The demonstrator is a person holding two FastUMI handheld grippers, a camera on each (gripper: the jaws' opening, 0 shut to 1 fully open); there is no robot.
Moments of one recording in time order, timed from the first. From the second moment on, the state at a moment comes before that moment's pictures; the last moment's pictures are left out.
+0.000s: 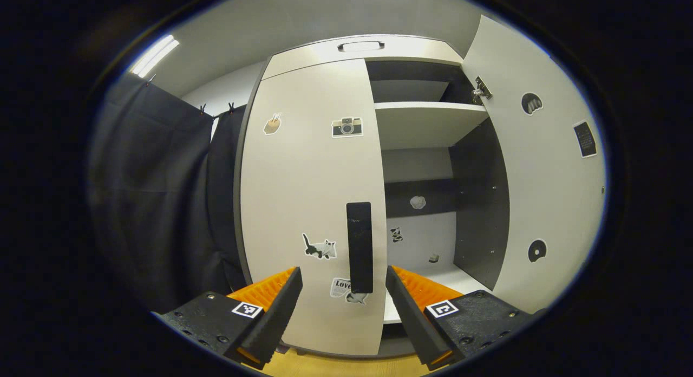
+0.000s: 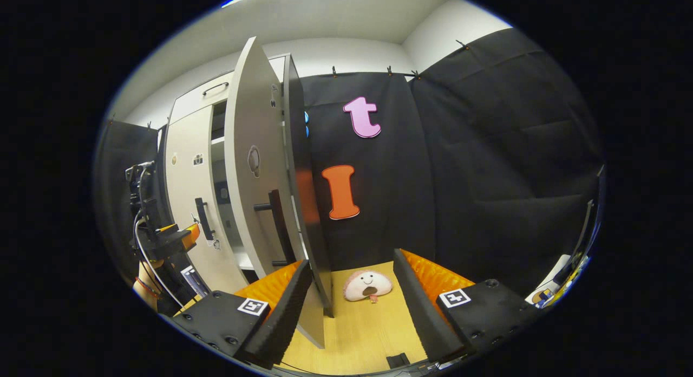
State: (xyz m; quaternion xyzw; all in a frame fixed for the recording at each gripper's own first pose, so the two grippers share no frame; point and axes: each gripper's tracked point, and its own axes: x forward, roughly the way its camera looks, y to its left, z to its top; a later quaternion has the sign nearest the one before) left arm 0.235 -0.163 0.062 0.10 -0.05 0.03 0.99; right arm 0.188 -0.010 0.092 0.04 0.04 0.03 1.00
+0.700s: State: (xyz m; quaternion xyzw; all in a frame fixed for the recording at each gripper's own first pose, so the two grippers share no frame) left arm 0.297 -0.174 0.035 0.05 -0.02 -0.01 1.00; right arm 0.185 -0.046 0.084 0.03 0.05 -0.01 1.00
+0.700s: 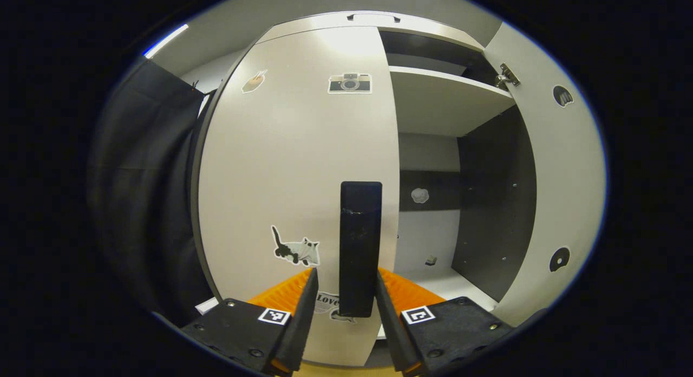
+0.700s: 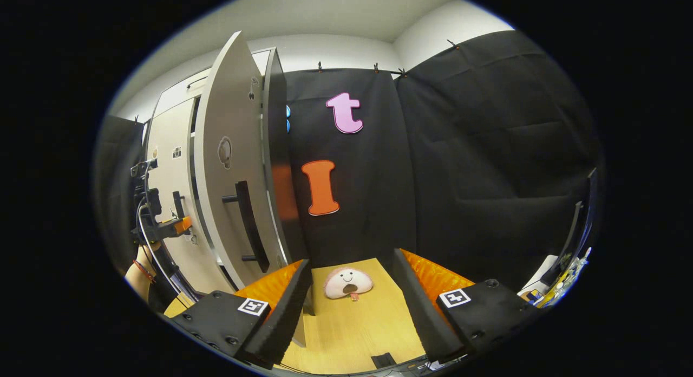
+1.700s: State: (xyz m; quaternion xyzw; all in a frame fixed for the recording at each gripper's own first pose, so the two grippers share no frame) left arm 0.283 -0.173 0.032 0.05 0.00 -0.05 1.00; right arm 0.157 -0.038 0.085 0.02 0.06 -0.01 1.00
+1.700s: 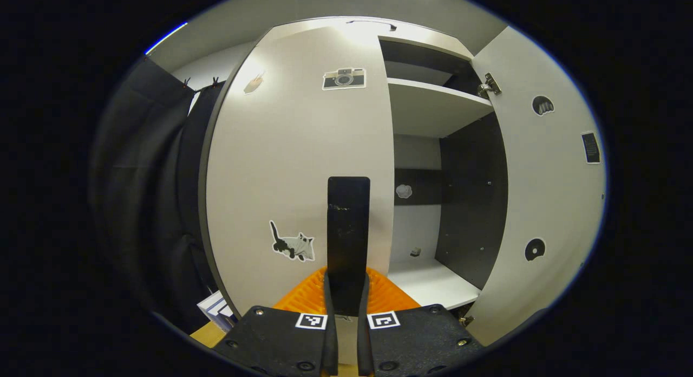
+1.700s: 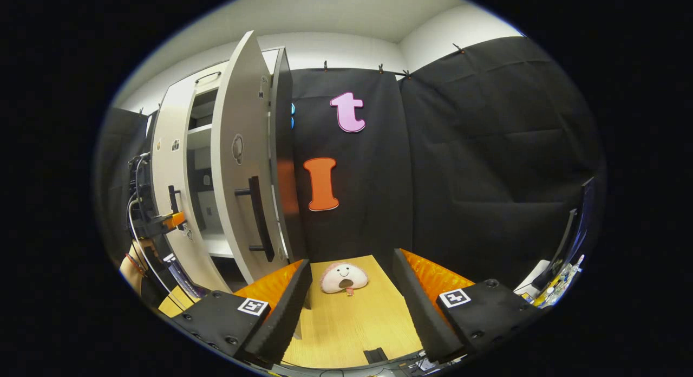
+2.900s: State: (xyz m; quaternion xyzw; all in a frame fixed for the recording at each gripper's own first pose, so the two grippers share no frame) left arm 0.242 -0.150 0.030 0.04 0.02 -0.14 0.99; right arm 0.091 0.055 0.071 0.01 0.05 -0.04 1.00
